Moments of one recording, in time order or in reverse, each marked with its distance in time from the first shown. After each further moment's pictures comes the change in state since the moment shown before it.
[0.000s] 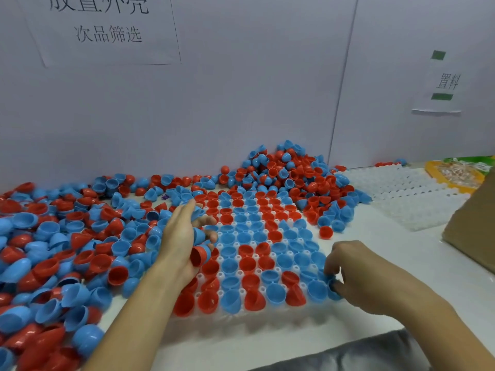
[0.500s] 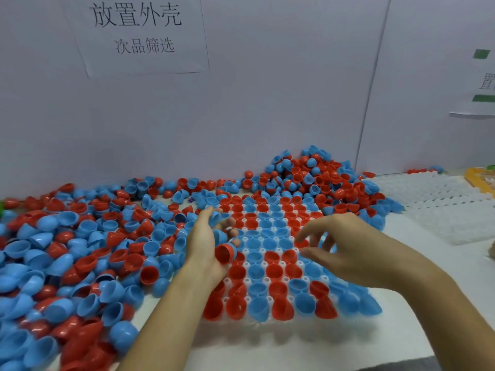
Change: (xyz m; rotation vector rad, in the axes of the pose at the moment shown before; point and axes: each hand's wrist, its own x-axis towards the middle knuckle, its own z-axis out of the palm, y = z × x) left_hand 0.001 0.002 -0.001 -0.197 0.087 -0.107; right_hand 0.032 -0.049 -0.033 0.252 0.111 -0.299
